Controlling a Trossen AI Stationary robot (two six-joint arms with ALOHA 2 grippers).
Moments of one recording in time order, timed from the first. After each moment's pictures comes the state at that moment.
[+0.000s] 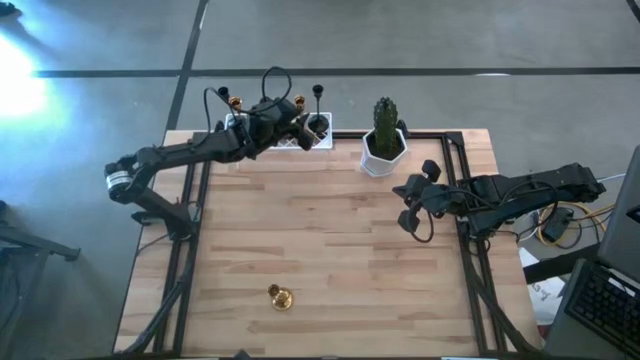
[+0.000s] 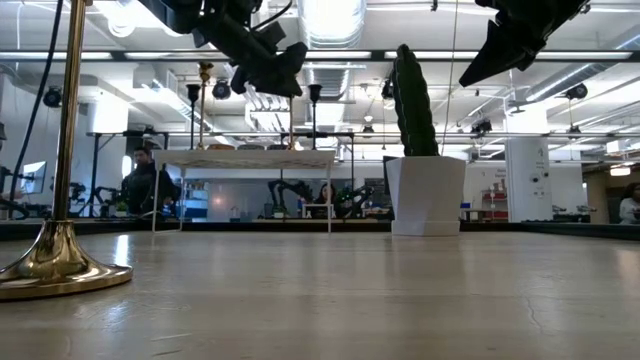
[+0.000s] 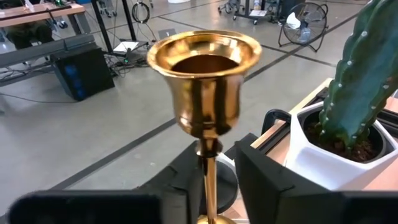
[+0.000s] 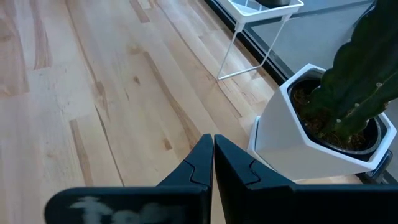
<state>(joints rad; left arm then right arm) 0.47 1.44 1.16 0.03 -0.39 -0.06 0.15 0.94 0.83 -0.66 0.58 0.34</state>
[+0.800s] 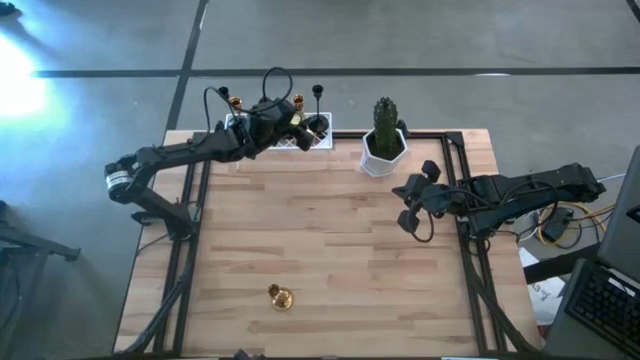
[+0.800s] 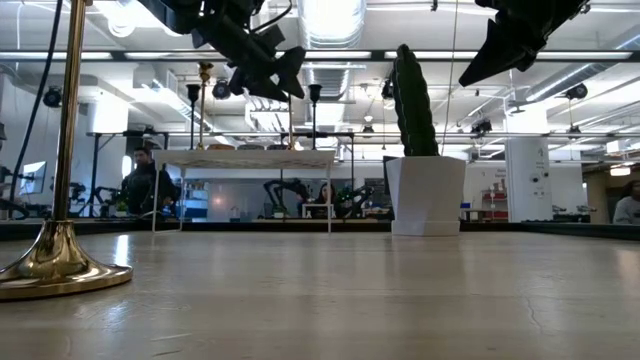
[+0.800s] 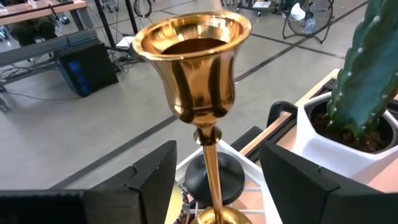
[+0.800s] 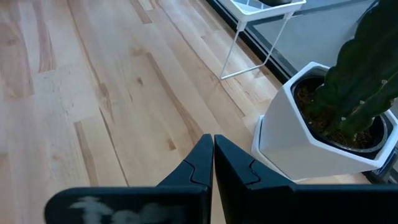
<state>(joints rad) 0.47 1.44 1.16 0.00 -0.39 -0.05 0.15 0.94 0.83 -0.65 0.57 0.36</state>
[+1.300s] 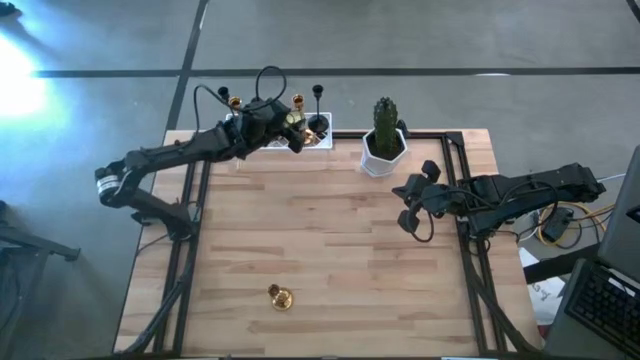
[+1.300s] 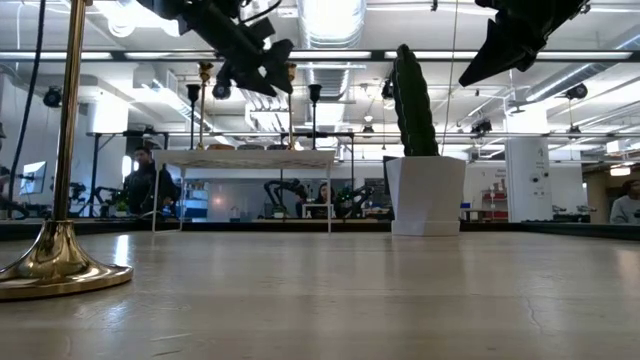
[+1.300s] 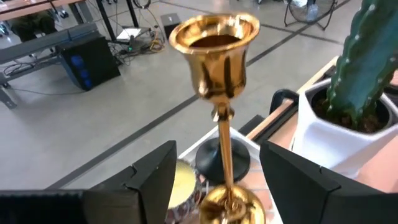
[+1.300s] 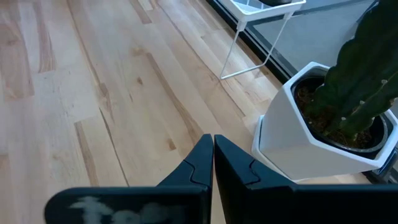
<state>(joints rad) 0.47 1.37 1.16 -0.12 -0.39 -0.04 0.15 0.94 0.83 -0.65 0.57 0.36</state>
